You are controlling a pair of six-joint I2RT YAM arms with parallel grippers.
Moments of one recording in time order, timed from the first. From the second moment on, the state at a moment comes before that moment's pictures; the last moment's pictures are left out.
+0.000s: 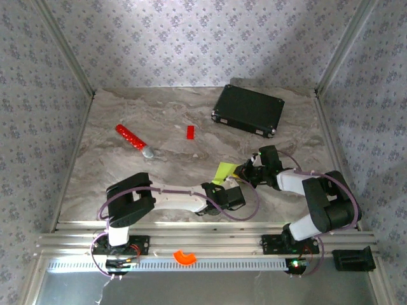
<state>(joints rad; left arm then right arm) -1.33 1.87 1.18 -0.58 -0.57 -0.39 0.30 1.48 0.49 0.14 -0.63 1.08</state>
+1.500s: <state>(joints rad) -1.33 1.91 1.19 -0.61 -0.60 -0.41 0.30 1.48 0.49 0.15 -0.63 1.09</state>
